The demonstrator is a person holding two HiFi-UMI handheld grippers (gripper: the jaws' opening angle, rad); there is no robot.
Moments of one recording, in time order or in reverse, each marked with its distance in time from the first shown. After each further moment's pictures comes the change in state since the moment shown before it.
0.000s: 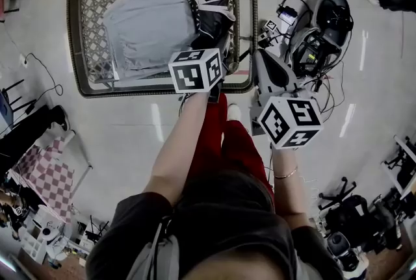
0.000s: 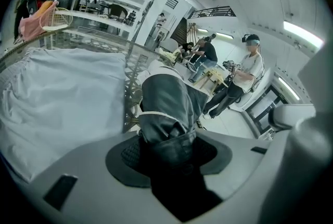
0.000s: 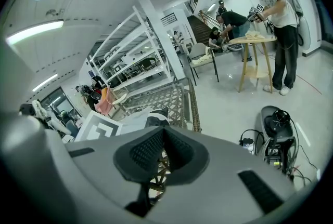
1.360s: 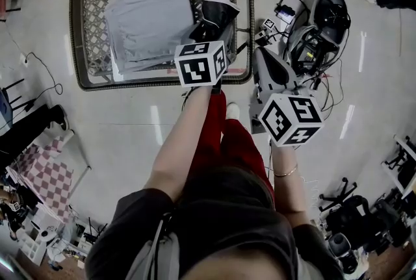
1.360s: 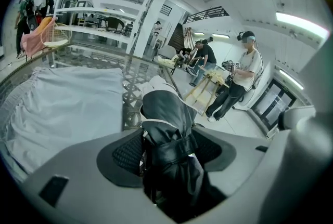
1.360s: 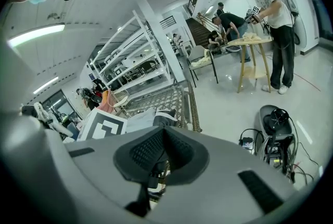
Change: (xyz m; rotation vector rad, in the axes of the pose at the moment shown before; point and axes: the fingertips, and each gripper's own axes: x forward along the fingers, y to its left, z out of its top) left arm -0.015 -0.016 0.009 0.079 -0.079 0.057; right arm -0.031 0.005 -0.005 0.015 -0.031 0.005
